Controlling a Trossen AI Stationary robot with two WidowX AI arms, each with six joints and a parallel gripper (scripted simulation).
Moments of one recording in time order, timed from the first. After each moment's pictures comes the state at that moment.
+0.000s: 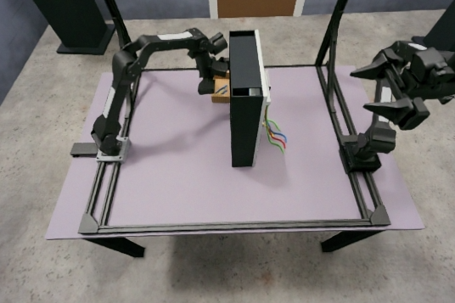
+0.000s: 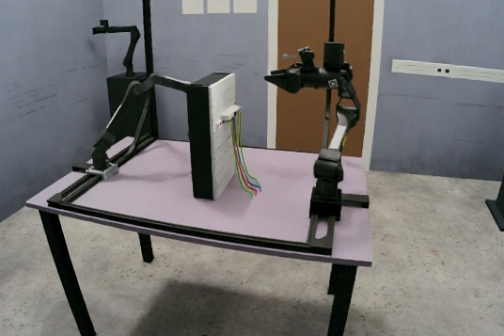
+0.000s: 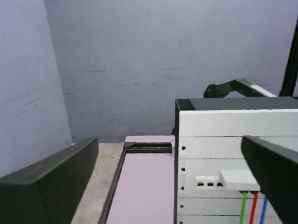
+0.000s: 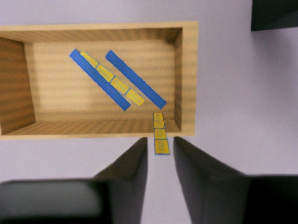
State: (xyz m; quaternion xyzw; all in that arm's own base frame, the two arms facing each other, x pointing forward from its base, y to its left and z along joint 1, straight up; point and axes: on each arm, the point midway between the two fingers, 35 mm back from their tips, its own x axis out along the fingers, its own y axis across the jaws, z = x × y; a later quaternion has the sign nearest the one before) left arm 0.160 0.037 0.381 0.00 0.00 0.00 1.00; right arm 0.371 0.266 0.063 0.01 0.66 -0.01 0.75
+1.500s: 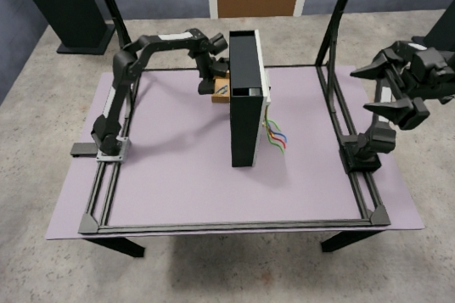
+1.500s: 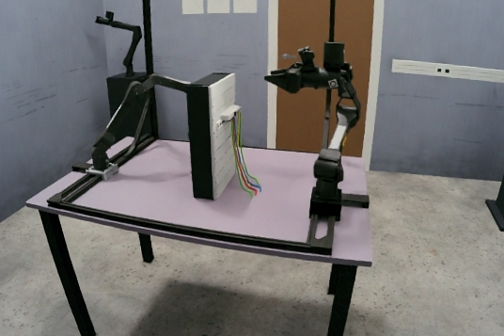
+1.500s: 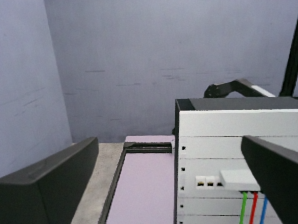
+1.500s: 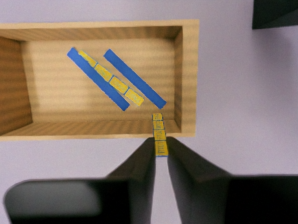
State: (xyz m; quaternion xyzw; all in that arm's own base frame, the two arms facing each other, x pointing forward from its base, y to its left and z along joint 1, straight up) left arm 0.160 0.037 0.381 0.00 0.00 0.00 1.00; right arm 0.371 0.266 0.062 0.01 0.66 -0.01 0.75
